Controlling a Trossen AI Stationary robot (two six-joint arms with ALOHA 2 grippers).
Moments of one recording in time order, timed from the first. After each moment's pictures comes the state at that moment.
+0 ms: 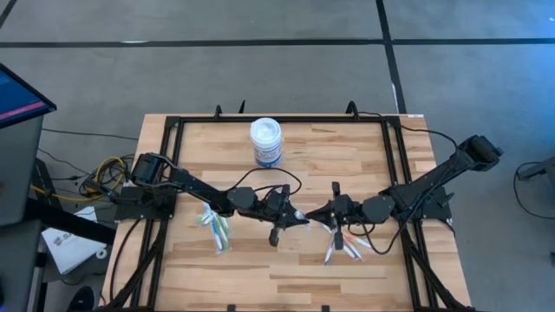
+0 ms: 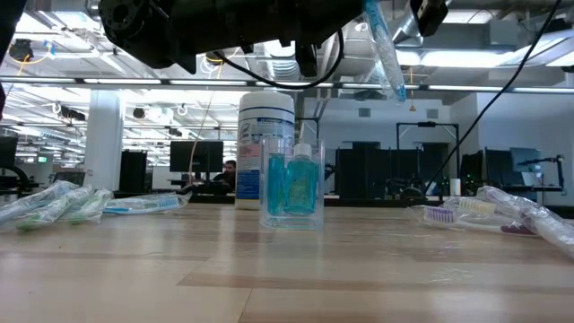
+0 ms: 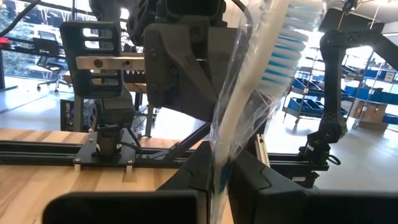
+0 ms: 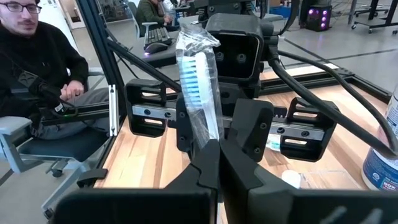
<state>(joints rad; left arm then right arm) -0.20 1.90 0.92 1.12 0.01 -0.16 0.49 1.23 0.69 0.33 0.50 0.25</state>
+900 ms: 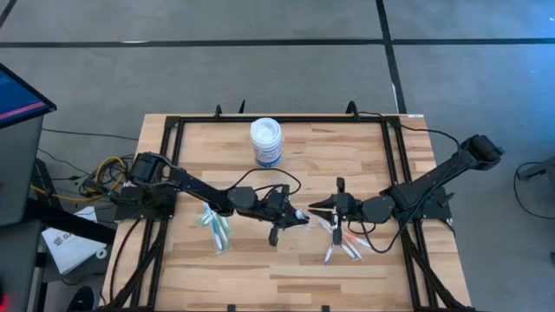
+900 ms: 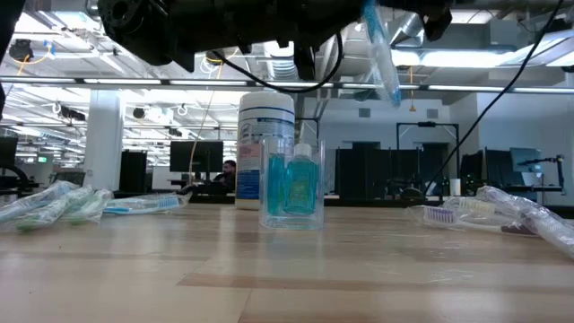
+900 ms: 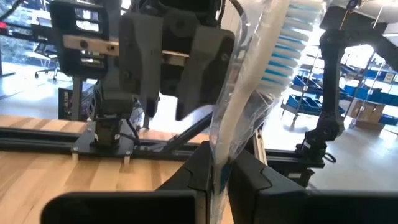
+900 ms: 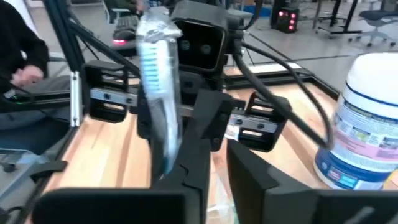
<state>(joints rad) -0.20 1.87 0.92 1.06 0.01 -0.20 0.51 1.21 0.69 0.24 0.61 0.21</state>
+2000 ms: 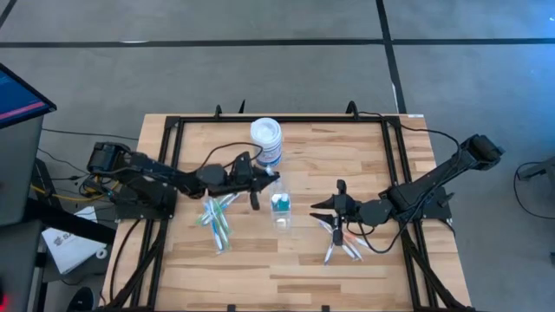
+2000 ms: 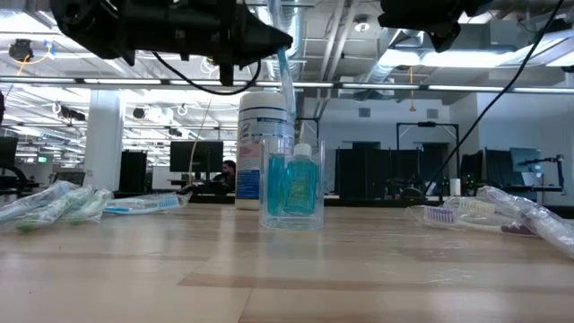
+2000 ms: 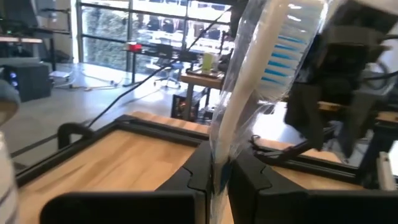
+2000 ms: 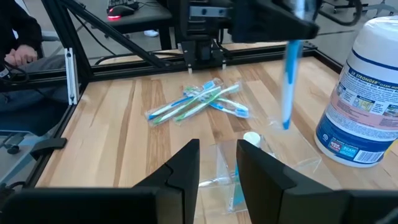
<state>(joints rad) -0.06 1.48 0.59 0.96 -0.29 -0.14 0.51 1.21 0.69 0.13 0.60 0.29</state>
